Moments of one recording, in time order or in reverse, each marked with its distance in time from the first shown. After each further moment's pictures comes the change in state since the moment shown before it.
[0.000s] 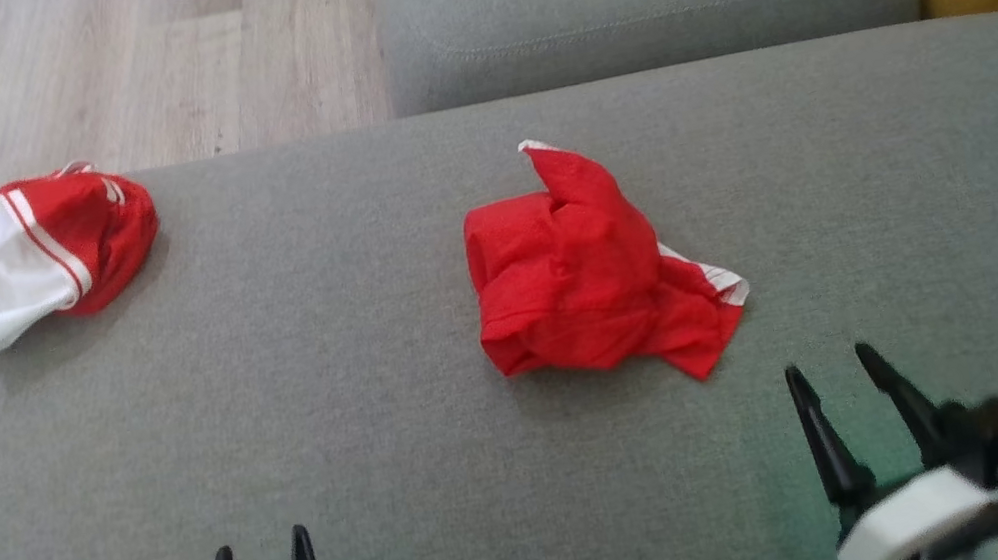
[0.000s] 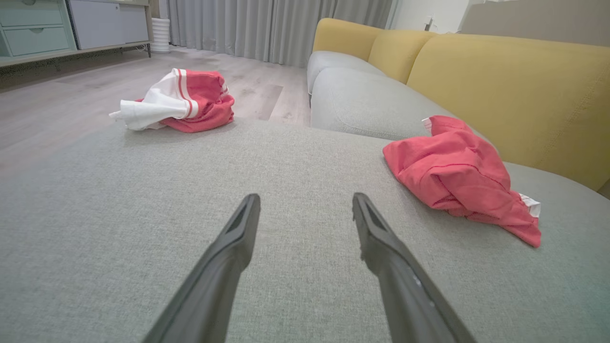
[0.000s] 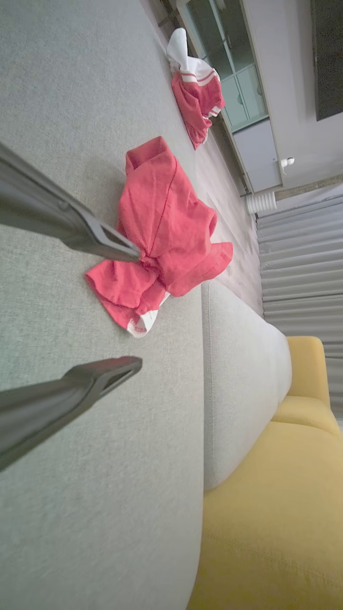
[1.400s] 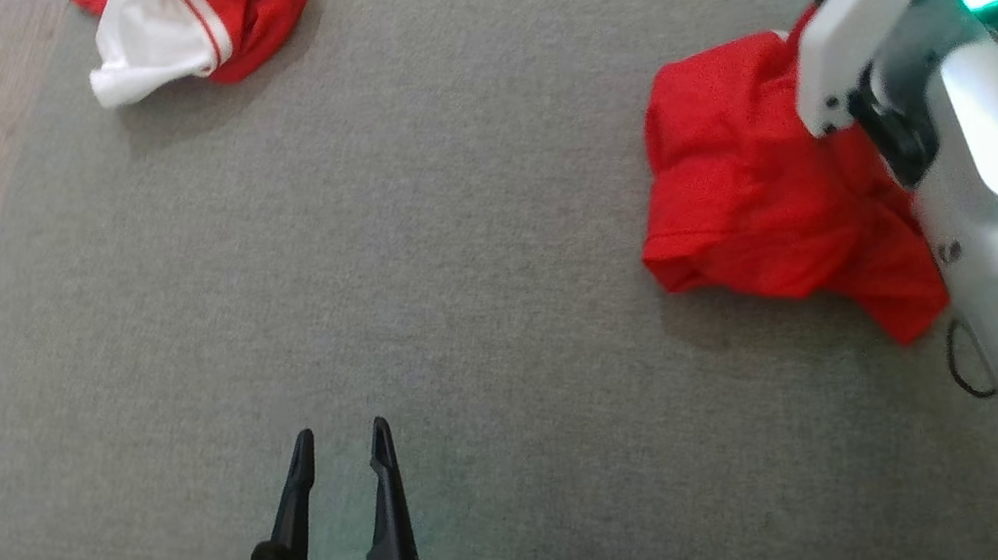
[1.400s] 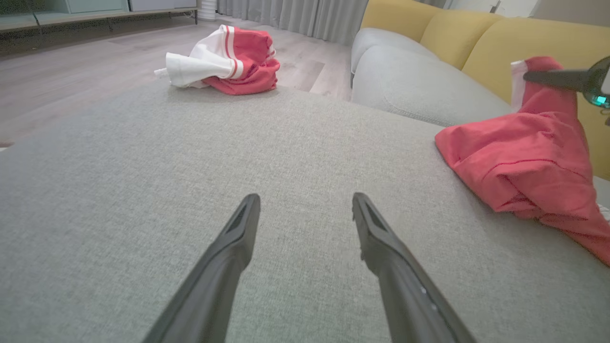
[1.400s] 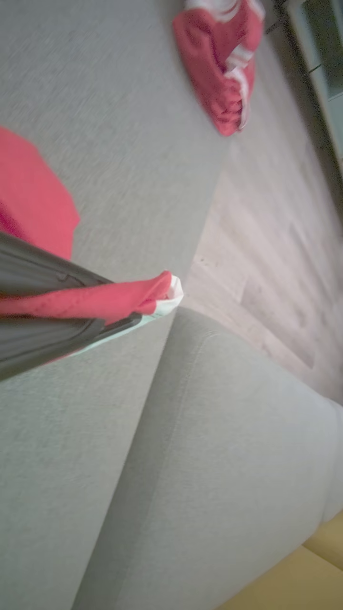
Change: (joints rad) left arm -0.174 -0.126 -0.058 0.078 0.070 -0.090 -0.020; right arm -0.921 -0.029 -0.136 0.553 -0.241 0.000 0.425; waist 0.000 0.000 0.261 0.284
